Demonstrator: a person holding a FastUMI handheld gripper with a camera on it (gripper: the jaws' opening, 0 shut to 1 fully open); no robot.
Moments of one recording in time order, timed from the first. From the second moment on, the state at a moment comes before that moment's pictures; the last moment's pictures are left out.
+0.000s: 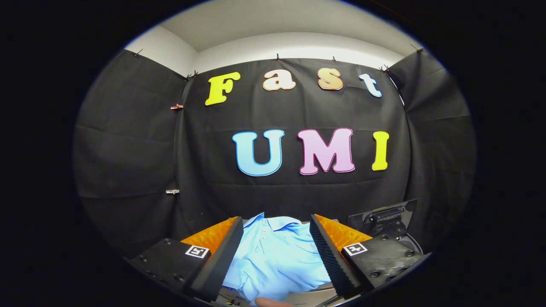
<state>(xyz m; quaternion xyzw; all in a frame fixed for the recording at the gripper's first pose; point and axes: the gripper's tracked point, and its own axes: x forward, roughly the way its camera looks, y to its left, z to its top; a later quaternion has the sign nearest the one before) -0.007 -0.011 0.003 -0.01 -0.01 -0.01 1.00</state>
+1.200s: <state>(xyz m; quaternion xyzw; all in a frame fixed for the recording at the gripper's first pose) 0.081 -0.023 -0.039 -0.03 0.09 0.00 1.00</state>
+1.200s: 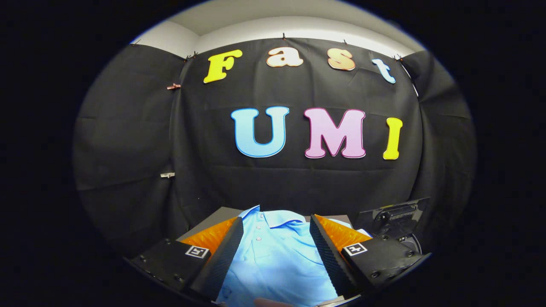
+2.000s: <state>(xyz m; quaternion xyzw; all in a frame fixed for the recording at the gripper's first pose) 0.127 -0.017 -0.165 -0.05 0.38 0.00 0.93</state>
